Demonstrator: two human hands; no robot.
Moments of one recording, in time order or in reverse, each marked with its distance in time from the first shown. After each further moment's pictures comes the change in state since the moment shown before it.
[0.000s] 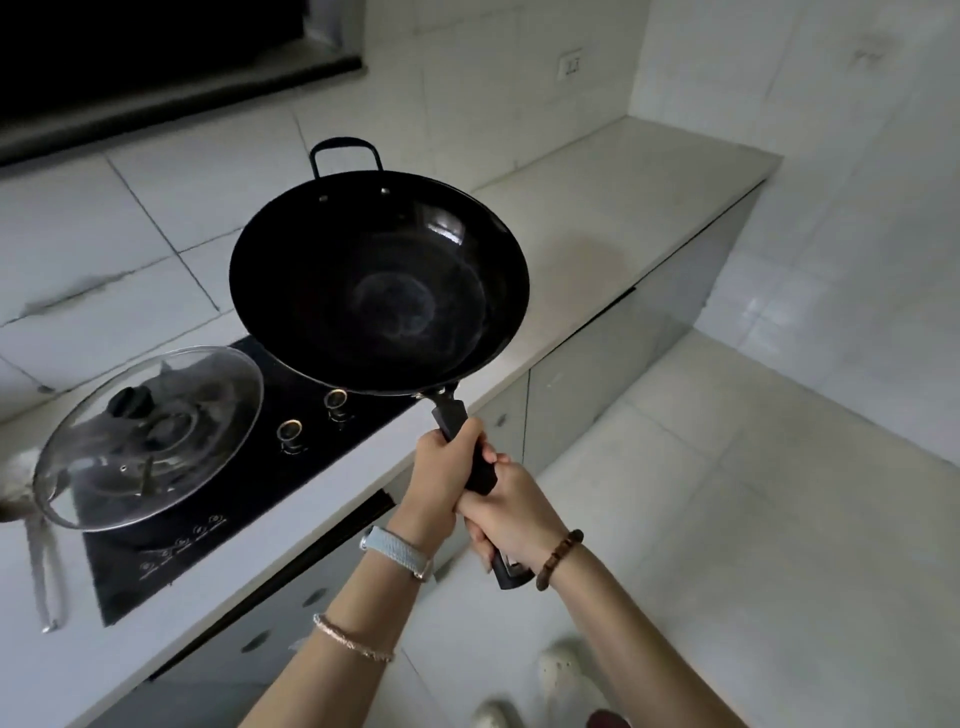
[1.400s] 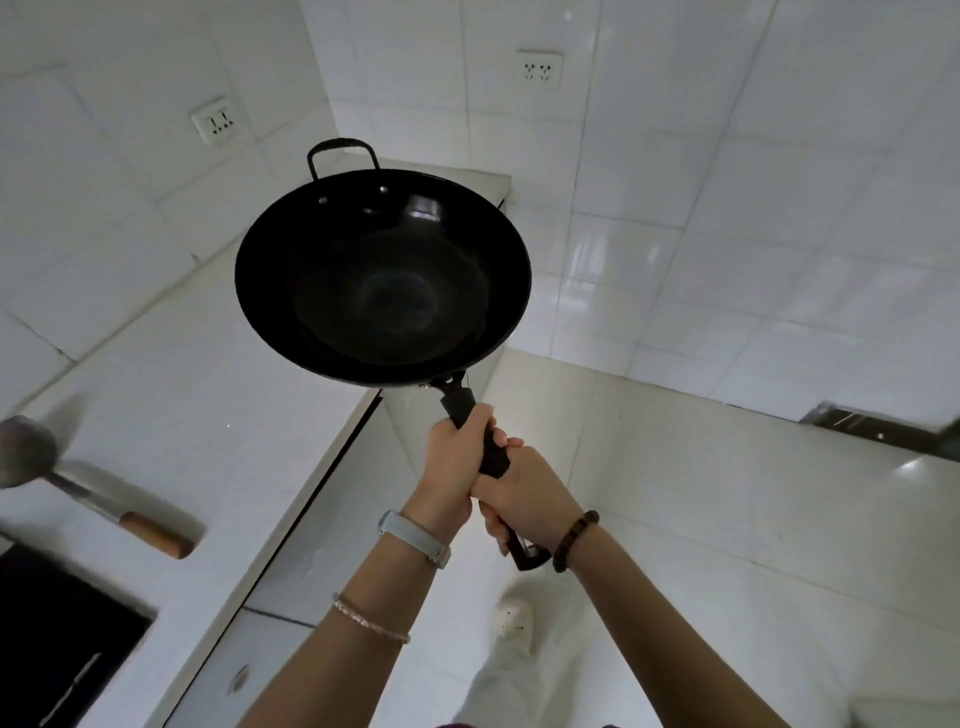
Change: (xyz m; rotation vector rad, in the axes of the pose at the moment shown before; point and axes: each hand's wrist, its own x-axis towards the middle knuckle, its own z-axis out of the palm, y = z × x) left_hand 0.216 -0.005 0.497 0.129 -0.394 -0.106; right_hand 0.148 -0.001 -0.488 0.091 0.407 0.060
